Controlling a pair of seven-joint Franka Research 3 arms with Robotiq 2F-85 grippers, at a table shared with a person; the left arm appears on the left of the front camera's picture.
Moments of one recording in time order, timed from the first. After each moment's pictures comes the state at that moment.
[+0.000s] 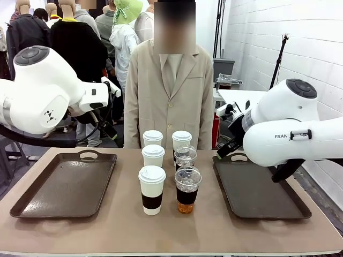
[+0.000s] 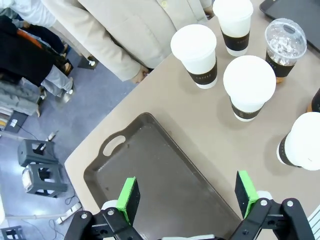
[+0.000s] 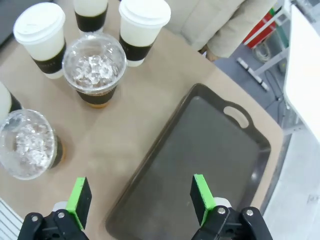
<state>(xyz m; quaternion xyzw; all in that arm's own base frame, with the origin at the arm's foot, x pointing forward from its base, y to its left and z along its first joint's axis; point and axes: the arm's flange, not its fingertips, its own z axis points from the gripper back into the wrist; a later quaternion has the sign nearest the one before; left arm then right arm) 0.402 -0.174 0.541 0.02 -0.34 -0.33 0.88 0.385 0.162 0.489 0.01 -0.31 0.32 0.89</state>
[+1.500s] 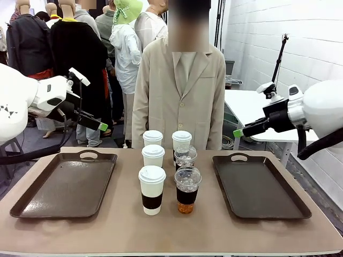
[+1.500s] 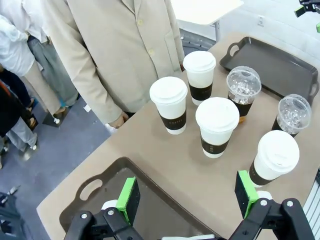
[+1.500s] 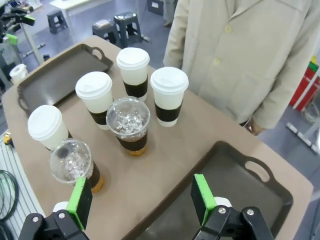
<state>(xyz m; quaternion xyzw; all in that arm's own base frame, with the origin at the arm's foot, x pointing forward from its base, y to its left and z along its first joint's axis) 0.393 -0.096 0.537 -0.15 -0.44 -0.36 0.81 0.394 0.054 0.523 0.23 -0.41 0.35 0.81</state>
